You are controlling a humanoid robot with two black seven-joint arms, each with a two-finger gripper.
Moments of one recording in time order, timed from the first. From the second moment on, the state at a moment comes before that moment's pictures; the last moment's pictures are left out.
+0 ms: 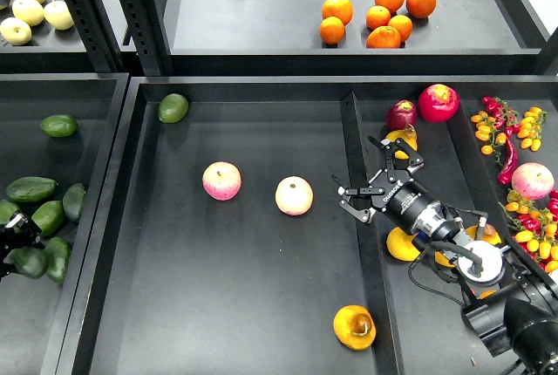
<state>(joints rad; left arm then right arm) -0.62 0.69 -0.32 -0.60 0.48 -0.49 0.49 0.43 0.02 1.24 0.63 -0.19 0.58 -0.25</state>
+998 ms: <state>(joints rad) -0.61 0.68 -0.32 -0.61 0.48 -0.49 0.49 0.43 0.02 1.23 0.63 -0.19 0.58 -0.25</state>
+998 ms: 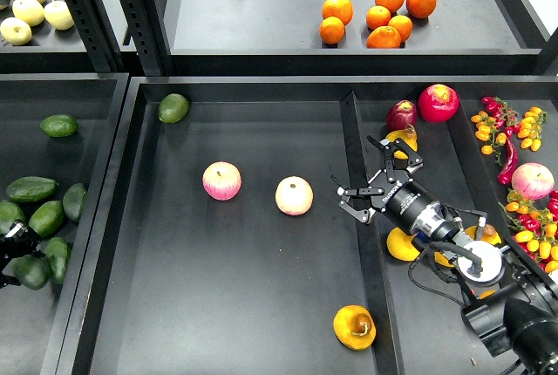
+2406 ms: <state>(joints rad) -0.53 0.48 -0.95 -0.84 0.23 -0.49 0.49 0.44 0.02 1.23 0.64 -0.19 0.58 -0.25</state>
